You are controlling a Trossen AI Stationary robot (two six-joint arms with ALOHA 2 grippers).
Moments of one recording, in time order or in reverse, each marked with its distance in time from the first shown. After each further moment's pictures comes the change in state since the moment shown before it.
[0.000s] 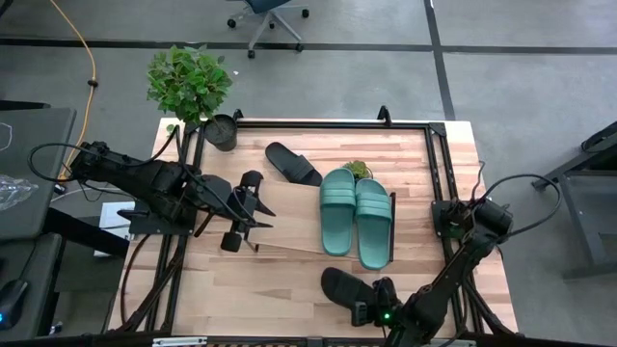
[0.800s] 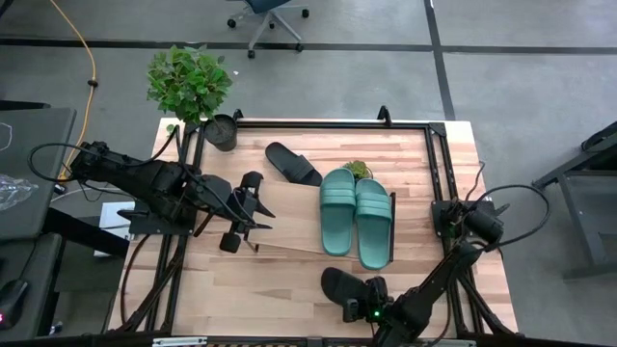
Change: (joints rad) left arm 0.000 0.000 0.000 0.001 0.022 0.021; right arm -0.039 0.090 0.000 0.029 -0.006 -0.001
